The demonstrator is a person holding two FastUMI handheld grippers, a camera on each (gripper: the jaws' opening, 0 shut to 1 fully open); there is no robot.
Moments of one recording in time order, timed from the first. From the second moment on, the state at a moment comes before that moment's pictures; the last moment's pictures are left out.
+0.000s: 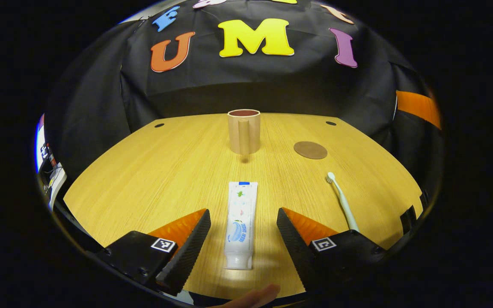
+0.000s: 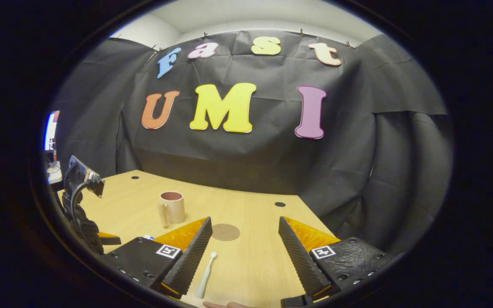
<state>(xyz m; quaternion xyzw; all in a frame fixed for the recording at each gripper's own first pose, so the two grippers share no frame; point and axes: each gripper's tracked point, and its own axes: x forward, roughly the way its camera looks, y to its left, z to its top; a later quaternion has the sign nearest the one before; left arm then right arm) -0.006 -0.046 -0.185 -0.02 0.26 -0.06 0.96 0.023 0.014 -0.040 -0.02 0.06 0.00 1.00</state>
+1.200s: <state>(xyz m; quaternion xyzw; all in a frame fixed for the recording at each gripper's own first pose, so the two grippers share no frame) -0.008 -0.040 -0.203 -0.06 0.28 -0.05 0.96 0.064 0.040 -0.143 -0.01 0.21 0.00 0.98</state>
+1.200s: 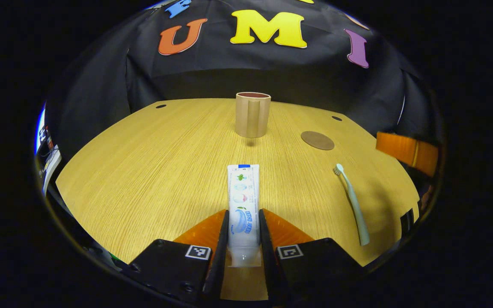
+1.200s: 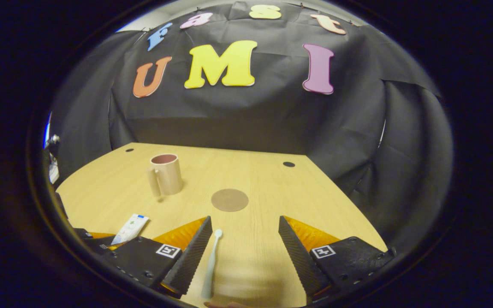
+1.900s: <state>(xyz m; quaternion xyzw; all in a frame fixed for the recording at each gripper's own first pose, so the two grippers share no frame) -0.008 -0.041 -0.129 -0.06 0.14 -0.06 0.99 0.060 0.081 -0.232 0.02 0.34 0.04 0.94</state>
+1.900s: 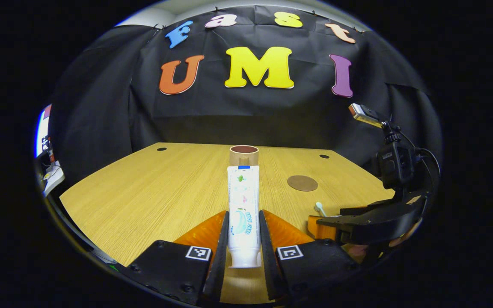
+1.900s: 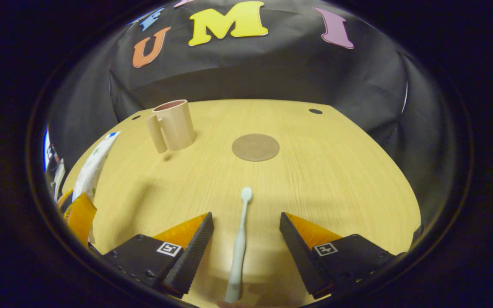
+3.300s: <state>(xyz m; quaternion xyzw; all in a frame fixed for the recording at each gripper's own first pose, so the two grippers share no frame) -0.008 -0.032 -0.101 -0.06 0.12 -0.06 0.99 0.046 0.098 -0.127 0.06 0.16 0.09 0.98</state>
